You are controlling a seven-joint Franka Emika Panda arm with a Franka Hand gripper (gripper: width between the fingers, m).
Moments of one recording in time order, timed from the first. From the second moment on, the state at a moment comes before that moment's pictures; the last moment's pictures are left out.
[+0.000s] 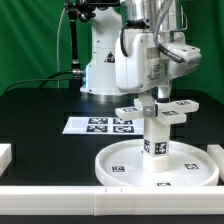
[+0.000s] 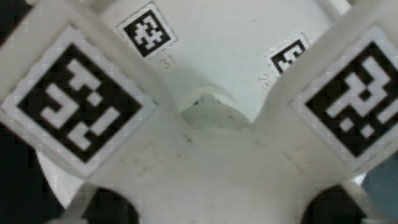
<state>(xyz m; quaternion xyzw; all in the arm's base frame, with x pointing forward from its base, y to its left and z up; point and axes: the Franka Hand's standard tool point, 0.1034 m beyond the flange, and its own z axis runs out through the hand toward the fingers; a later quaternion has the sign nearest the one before) 0.555 0.038 0.099 -0.50 0.86 0.02 0.08</state>
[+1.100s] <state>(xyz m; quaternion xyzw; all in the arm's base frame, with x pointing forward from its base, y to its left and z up) 0.551 0.058 0.129 -0.68 0.73 0.03 0.10</state>
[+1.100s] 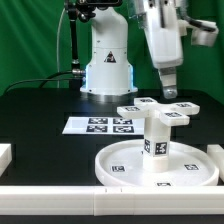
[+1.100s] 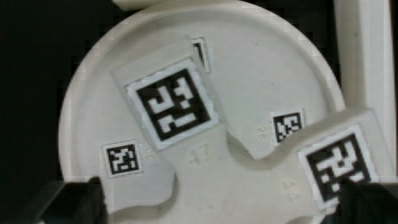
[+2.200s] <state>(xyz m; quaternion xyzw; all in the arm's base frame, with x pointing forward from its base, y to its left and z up) 0.547 0.059 0.125 -0.94 0.33 -0.01 0.08</state>
